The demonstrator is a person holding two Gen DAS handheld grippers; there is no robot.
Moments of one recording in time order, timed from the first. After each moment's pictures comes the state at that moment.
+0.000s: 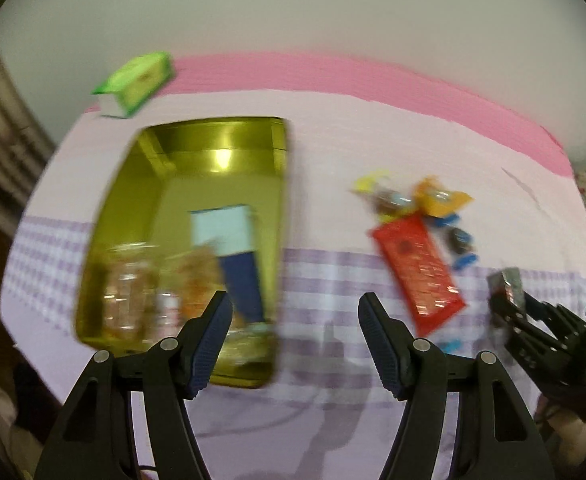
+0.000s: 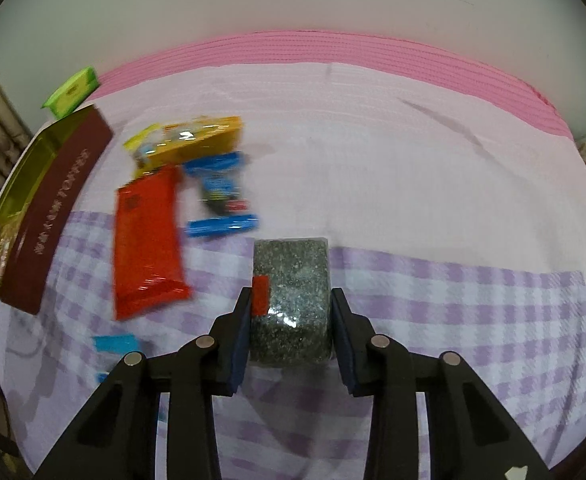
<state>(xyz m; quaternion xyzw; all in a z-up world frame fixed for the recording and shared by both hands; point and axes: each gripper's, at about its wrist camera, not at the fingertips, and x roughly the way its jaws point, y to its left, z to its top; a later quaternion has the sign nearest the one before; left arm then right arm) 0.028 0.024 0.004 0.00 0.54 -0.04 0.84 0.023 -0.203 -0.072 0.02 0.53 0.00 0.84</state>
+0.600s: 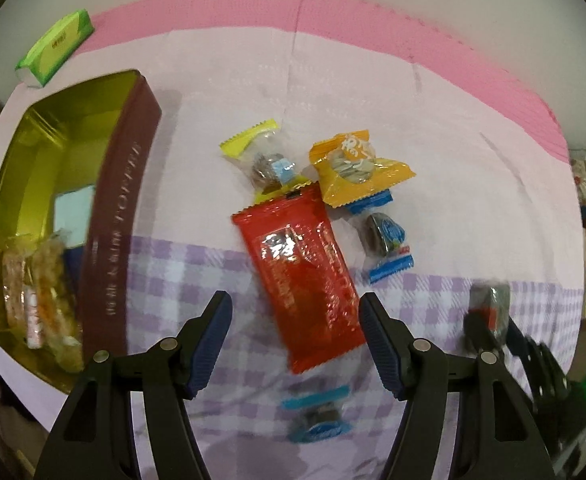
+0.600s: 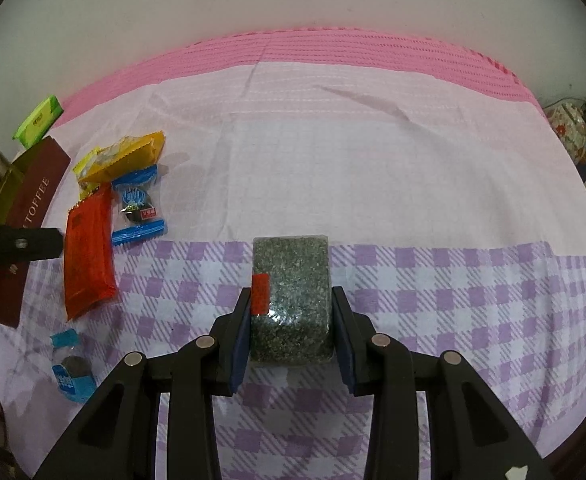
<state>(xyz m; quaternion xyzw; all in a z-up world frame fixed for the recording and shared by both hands) 0.081 -0.074 -0.044 -0.04 0.64 -0.05 0.77 0.014 -0.252 -0.070 0.05 0.54 -0.04 0.84</state>
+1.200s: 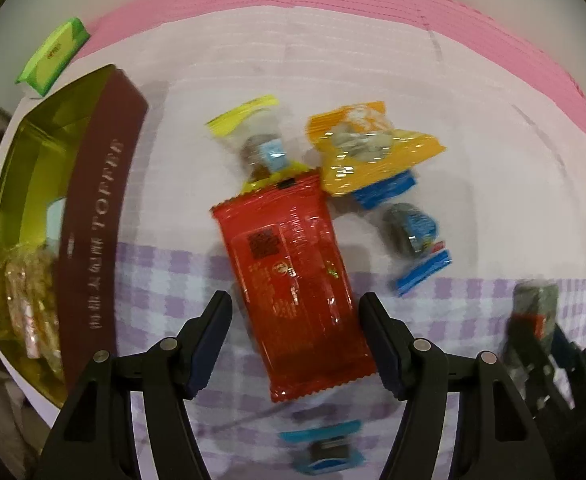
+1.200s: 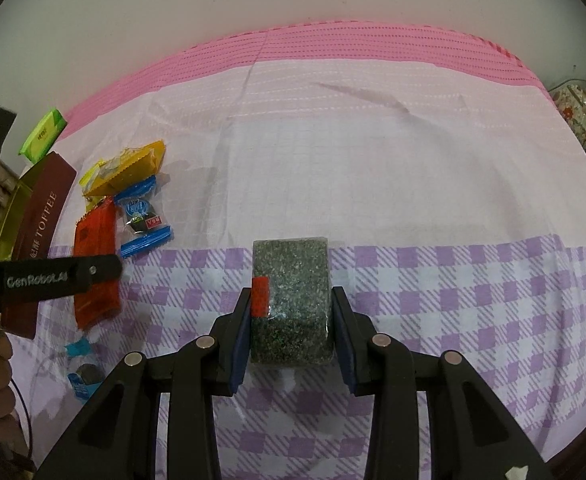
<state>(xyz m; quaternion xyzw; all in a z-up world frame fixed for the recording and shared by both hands) 0.092 -0.094 -0.075 0.03 0.64 -0.02 0.77 0.019 -0.261 -0.069 0.09 0.54 -0.03 0.84</state>
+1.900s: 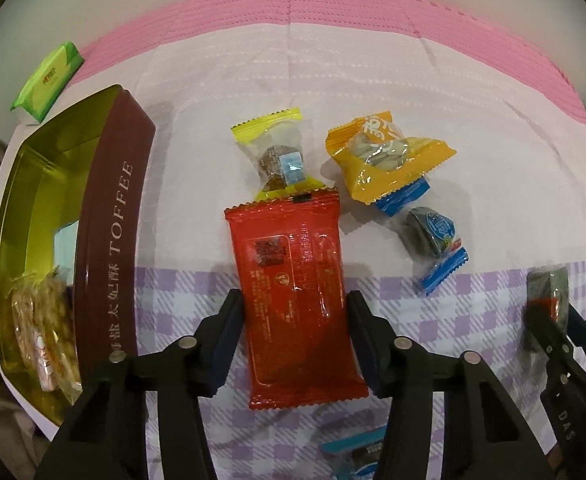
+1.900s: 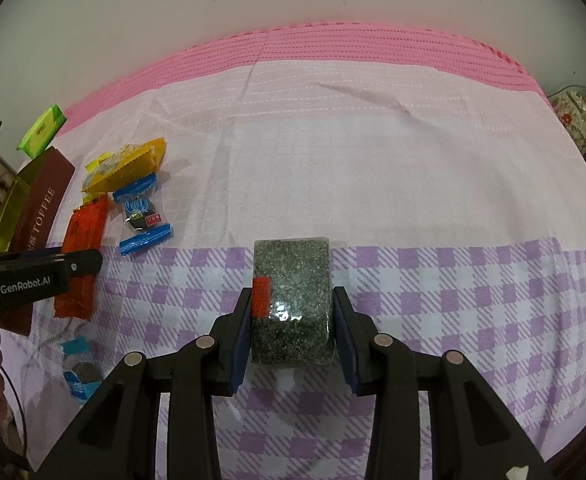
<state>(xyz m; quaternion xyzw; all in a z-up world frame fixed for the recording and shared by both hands) 0.103 -0.092 -0.080 0.05 0.62 -0.05 0.78 0.019 -0.257 -0.070 0.07 0.54 -0.03 0.84</state>
